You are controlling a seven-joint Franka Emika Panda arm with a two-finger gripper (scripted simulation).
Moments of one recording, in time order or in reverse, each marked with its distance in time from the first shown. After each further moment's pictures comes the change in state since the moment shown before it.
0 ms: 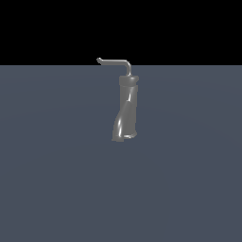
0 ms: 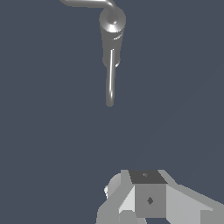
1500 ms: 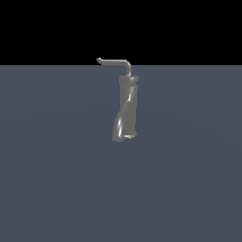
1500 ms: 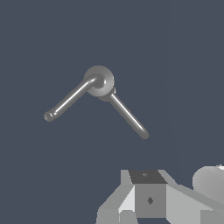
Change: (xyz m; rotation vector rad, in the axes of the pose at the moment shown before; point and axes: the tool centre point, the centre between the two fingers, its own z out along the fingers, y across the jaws) arm 0.167 -0.045 0.036 0.081 -0.044 0.757
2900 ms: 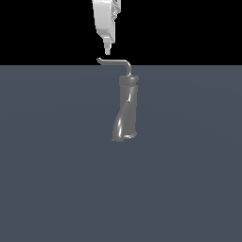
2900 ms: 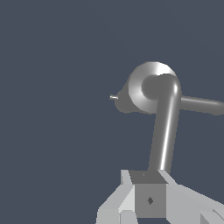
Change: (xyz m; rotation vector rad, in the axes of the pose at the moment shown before) arm 0.072 -0.126 0.103 0.007 0.058 0.710
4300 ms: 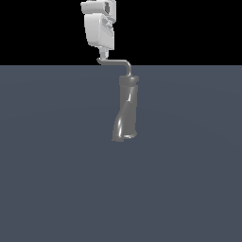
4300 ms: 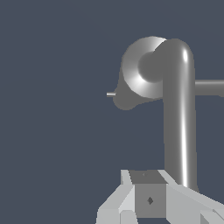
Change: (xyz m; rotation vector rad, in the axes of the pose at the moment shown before) arm -0.013 -0.002 0.027 0.015 0.023 0.135
